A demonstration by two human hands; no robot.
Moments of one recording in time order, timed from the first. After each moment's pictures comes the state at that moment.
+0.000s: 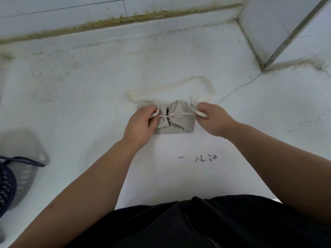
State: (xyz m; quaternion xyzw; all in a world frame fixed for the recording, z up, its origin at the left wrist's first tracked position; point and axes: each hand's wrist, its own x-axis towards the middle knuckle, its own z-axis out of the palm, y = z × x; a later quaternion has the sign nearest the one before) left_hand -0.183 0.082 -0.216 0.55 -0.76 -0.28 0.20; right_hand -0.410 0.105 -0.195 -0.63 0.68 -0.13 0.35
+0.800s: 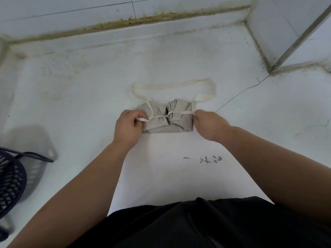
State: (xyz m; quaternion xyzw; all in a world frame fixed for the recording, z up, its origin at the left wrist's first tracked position) left_hand -0.148 0.084 -0.218 0.66 -0.65 -0.30 0.23; right_hand -0.384 0.102 -0.200 -0.65 0.70 0.03 0.29
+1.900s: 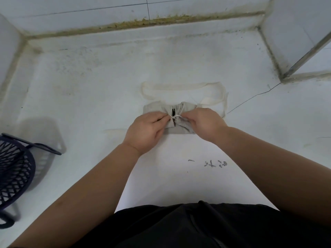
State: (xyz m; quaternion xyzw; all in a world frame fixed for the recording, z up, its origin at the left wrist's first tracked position) left_hand -0.152 0.089 -0.227 0.40 -0.89 -0.09 0.18; right_hand -0.362 0.088 -0.194 -0.78 0.58 -0.03 0.23
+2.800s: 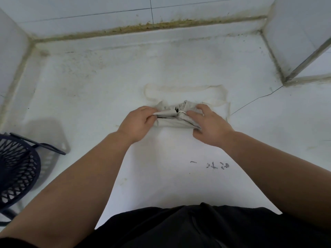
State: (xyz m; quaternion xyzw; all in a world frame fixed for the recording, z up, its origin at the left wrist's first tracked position) left_hand -0.136 0.071 -0.196 0.57 -0.77 -0.28 0.12; right_hand -0.377 0.096 -0.202 -0.76 0.61 0.01 0.24
